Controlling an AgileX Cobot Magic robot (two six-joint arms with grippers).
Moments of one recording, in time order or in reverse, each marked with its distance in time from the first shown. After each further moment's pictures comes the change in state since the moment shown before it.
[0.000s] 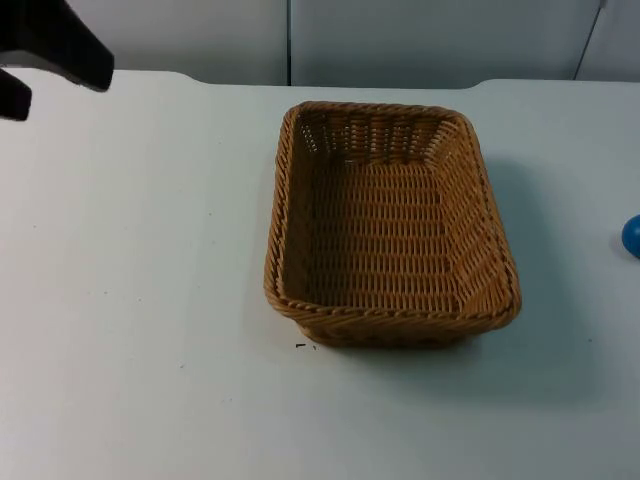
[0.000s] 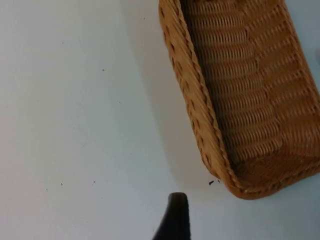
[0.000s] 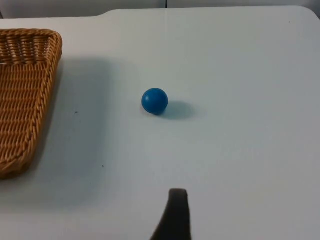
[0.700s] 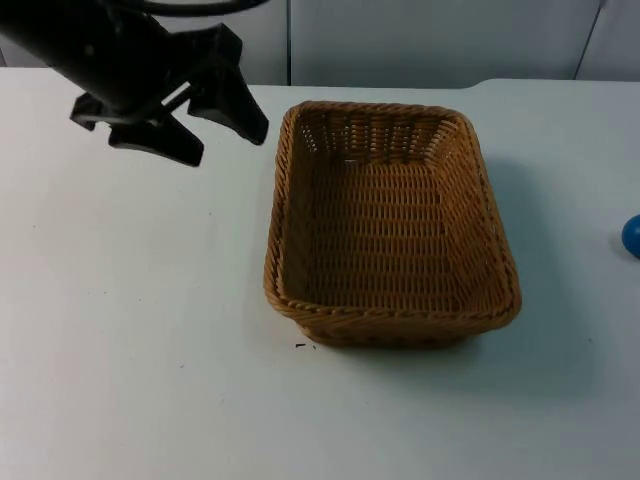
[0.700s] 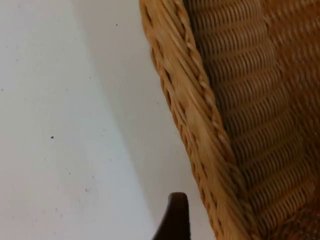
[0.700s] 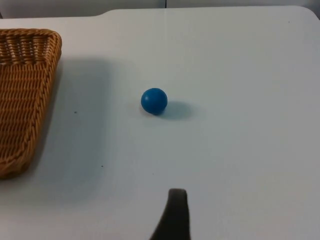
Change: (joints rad) right arm 0.000 0.000 0.000 0.000 0.000 0.002; left arm -0.149 0.596 -0.408 -0.109 0.000 0.087
